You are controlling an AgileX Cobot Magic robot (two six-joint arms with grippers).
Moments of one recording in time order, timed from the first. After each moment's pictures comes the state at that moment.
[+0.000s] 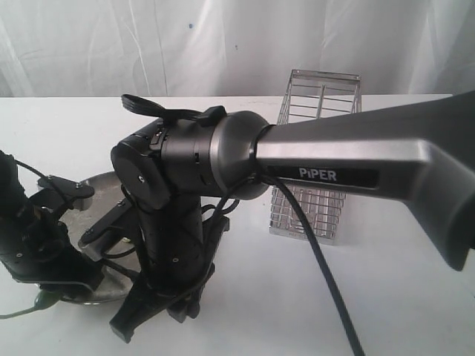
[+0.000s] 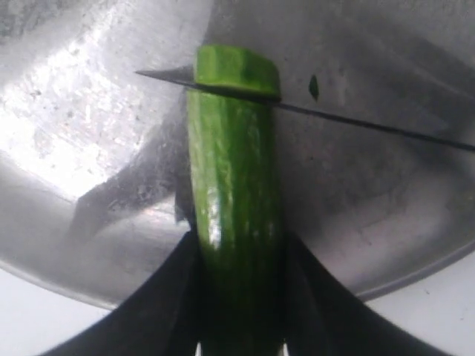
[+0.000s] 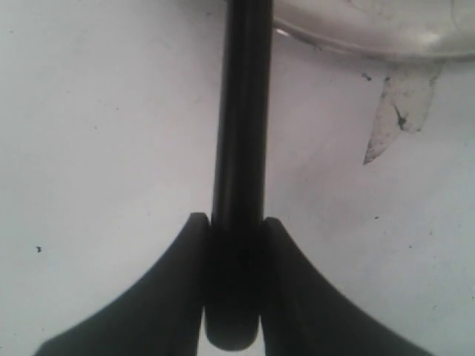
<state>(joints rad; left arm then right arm) -0.22 1.62 -0.74 -0.10 0.59 0.16 0.99 2.05 -1.54 0.04 1.10 -0.03</state>
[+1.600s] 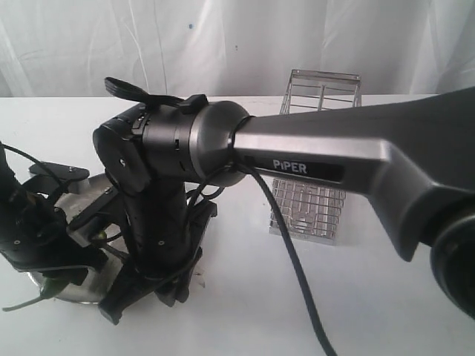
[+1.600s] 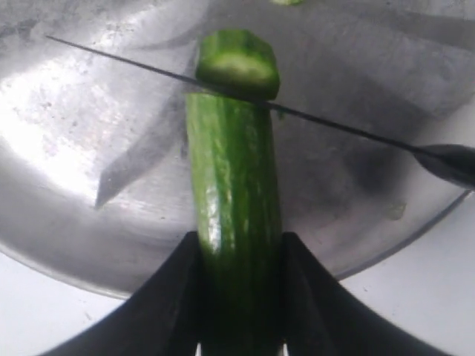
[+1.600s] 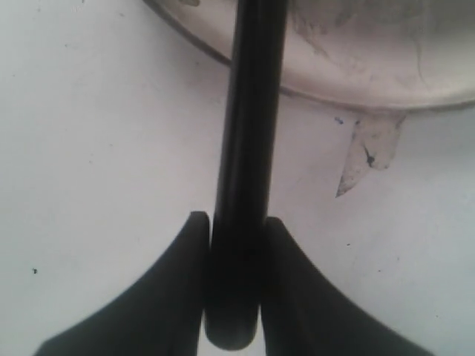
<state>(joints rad) -0.22 1.55 -0.76 -0.18 0.63 0.15 0.99 2.12 -1.69 0.03 1.18 -0.05</state>
